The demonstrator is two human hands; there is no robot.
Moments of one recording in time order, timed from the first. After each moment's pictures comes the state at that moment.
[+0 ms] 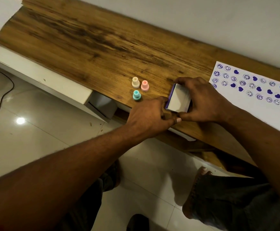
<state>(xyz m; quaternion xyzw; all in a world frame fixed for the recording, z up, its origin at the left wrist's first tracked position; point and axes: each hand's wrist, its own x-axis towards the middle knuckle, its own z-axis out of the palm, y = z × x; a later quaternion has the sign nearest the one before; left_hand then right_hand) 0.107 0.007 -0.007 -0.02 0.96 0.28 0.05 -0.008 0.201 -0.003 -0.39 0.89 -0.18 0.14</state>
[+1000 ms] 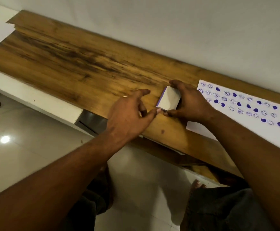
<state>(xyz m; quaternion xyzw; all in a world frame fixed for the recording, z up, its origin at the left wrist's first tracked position) 0.087 -0.022 0.032 -0.06 0.94 0.31 -0.11 -0.045 0.190 -0.002 -0.27 0.93 -0.22 0.12</state>
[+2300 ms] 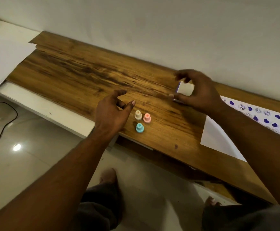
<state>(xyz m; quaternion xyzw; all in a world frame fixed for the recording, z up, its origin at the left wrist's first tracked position) 0.055 -0.117 0.002 -0.22 0.90 0.35 -0.15 -0.092 0.152 0.025 -0.31 0.88 -0.35 0.00</state>
